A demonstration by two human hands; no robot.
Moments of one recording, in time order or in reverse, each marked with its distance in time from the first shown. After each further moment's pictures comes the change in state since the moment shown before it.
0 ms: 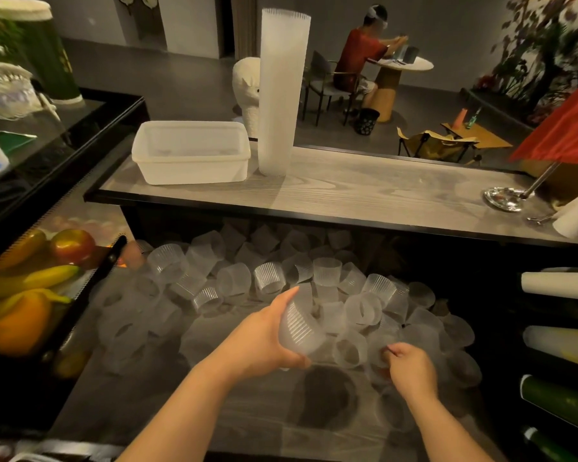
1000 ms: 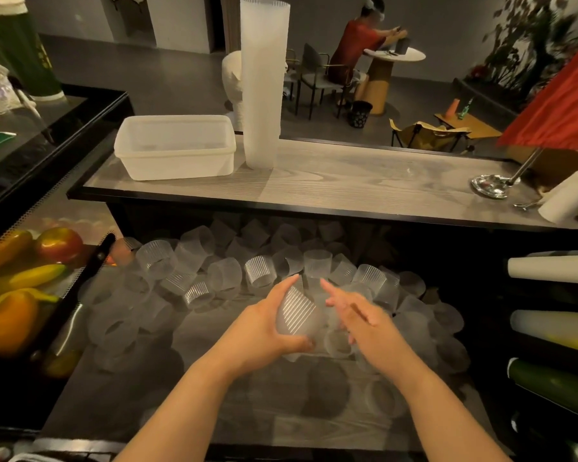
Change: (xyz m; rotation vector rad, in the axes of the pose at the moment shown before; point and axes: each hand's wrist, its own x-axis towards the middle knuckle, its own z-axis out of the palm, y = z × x) left_hand 0.001 0.011 0.013 -0.080 0.049 0.058; right_hand -0.075 -0.105 -0.049 0.281 -0.515 -0.543
